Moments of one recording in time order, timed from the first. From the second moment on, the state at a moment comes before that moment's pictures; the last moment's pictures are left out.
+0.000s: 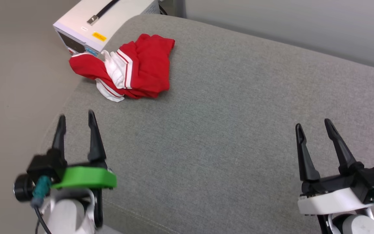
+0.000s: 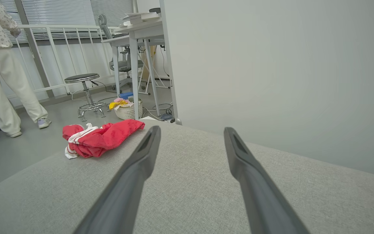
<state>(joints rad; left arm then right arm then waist) -0.11 0.05 0.03 0.02 -0.17 0.05 -0.26 0.02 -0.05 0.06 -0.15 0.09 0.13 -0.26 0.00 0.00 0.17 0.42</state>
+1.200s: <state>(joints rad) -0.96 0.52 -0.18 0.60 -0.70 -0.13 0.45 -0.16 -0.10 -0.02 -0.32 0.02 0.13 -0.26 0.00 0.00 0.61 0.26</state>
